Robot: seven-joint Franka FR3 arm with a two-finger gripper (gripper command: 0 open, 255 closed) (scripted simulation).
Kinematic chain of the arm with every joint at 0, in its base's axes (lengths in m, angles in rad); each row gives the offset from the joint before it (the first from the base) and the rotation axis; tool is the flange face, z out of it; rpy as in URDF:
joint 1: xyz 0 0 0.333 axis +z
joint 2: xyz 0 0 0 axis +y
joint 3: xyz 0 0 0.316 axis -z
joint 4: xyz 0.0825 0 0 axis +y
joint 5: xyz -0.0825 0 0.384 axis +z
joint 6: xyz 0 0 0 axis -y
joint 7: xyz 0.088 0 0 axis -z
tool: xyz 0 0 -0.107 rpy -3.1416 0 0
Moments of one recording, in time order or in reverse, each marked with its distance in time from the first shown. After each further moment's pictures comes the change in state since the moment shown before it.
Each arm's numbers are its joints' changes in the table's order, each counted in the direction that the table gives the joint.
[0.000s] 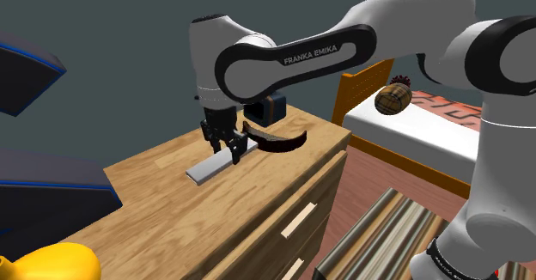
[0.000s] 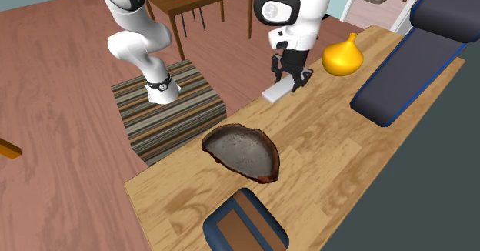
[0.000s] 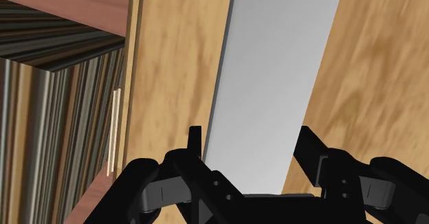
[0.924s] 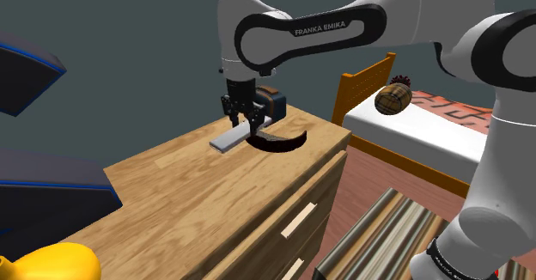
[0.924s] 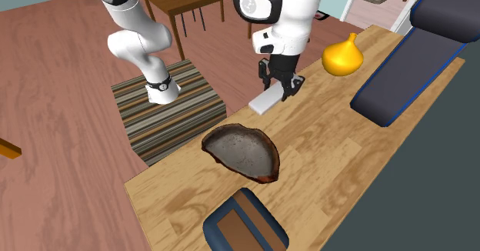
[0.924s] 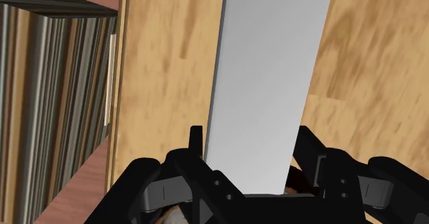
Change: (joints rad) arm -0.132 -0.069 0.027 -0.020 0.054 -0.064 -0.174
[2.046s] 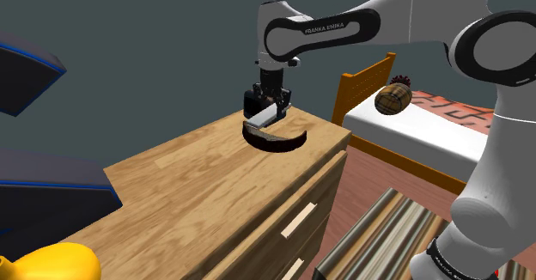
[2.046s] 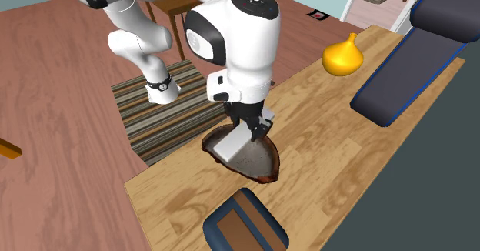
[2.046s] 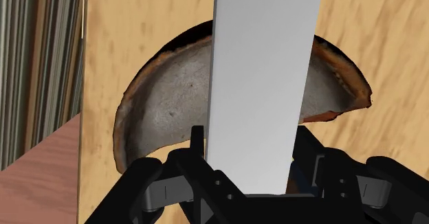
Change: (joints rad) arm -0.189 0.009 0.090 0.015 0.009 0.041 -0.275
